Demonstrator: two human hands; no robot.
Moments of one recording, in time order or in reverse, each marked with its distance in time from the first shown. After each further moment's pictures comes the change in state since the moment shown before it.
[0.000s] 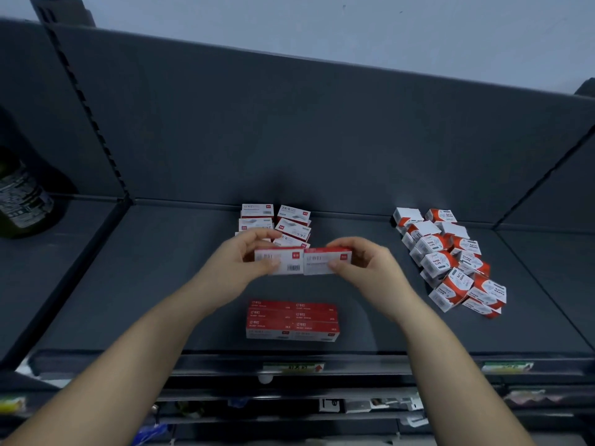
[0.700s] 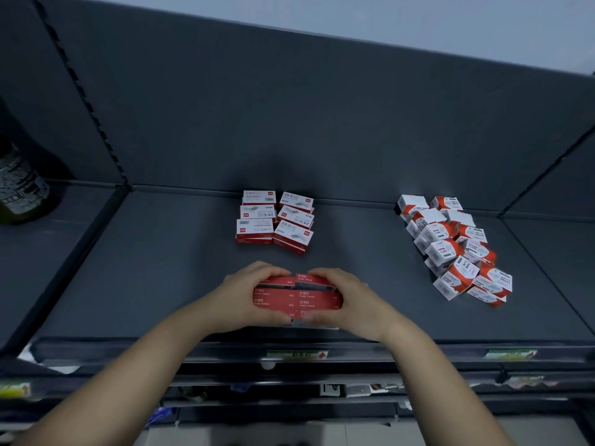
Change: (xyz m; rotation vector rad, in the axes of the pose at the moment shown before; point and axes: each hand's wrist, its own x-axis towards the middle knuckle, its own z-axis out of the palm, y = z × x) left_hand -0.009 -0.065 -0.001 0.595 -0.301 -0.002; right_hand -0.021 0.045 0.027 -0.491 -0.340 0.091
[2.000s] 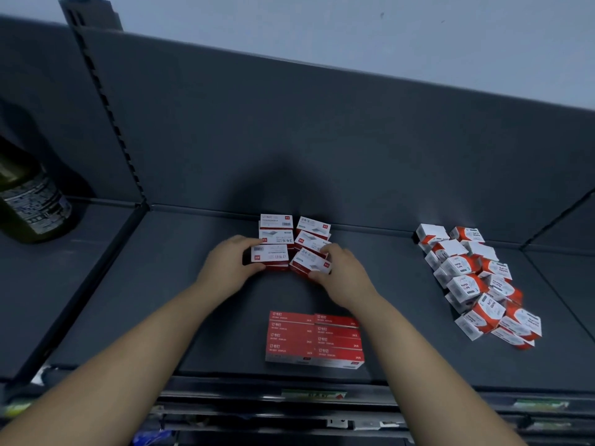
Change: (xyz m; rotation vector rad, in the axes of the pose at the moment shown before) left_hand 0.057 -0.043 -0.060 0.158 0.524 -0.138; right_hand 0.101 -0.033 -0.011 -0.119 0.275 0.199
